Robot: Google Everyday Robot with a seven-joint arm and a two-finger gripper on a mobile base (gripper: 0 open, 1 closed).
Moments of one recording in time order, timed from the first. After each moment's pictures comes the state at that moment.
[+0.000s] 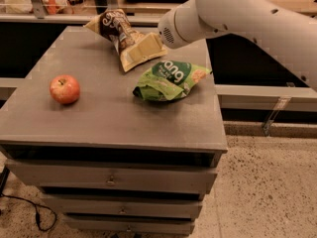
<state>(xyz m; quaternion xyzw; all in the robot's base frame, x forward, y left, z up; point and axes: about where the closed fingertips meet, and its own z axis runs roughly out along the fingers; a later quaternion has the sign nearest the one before) 0.683 -0.006 0.946 -0.37 0.80 0.14 0.46</state>
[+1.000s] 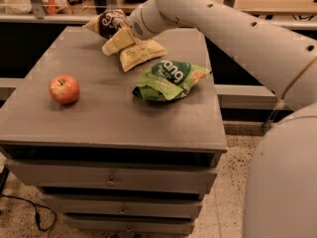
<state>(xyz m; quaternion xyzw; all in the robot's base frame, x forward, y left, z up) 0.759 0.067 0.928 -0.41 0.78 0.14 0.45</state>
